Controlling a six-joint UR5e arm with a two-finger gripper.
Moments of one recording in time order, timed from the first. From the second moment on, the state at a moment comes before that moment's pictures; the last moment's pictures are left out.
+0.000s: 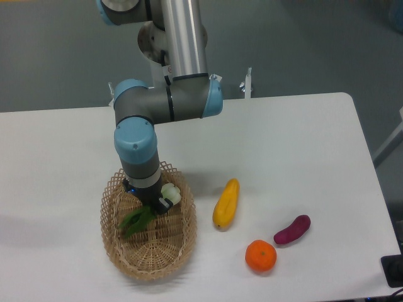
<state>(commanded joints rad) 2.17 -1.95 -1.74 -0.85 1.54 0.88</state>
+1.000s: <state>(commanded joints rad) 2.60 -1.86 -1.50 -1.18 1.44 1.31</state>
